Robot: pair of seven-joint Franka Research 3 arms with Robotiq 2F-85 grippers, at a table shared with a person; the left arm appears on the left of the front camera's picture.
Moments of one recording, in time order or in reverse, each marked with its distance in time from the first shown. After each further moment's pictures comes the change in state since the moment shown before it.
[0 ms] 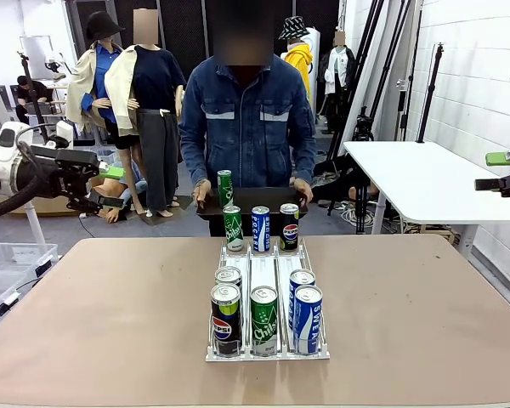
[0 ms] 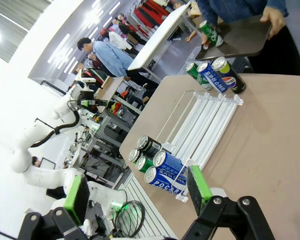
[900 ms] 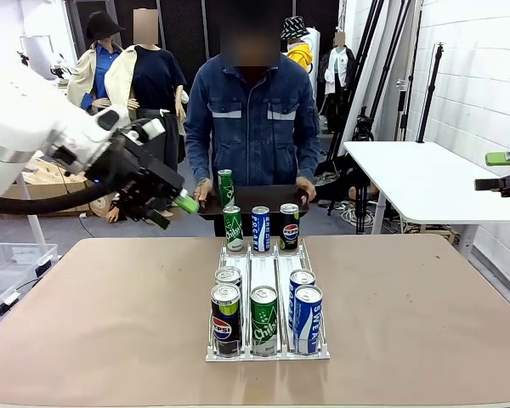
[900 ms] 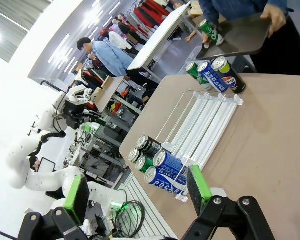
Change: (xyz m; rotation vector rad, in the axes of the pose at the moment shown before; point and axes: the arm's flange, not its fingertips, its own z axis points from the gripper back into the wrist) left arm -0.031 -0.119 -0.140 0.464 0.298 -0.062; right arm 0.000 0.000 0.000 0.000 0.000 0.000
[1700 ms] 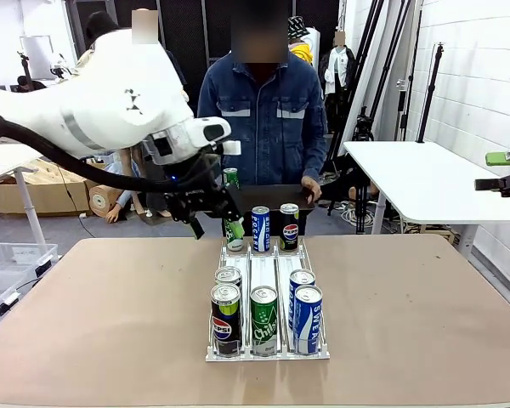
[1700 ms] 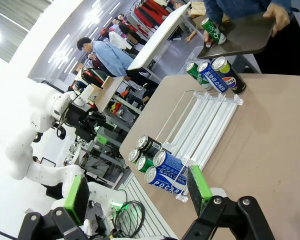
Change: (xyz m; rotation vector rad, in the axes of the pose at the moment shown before) left arm 0.042 -0.075 -0.081 0.343 0.230 -0.041; right arm 0.000 0.000 0.000 0.000 0.000 0.000
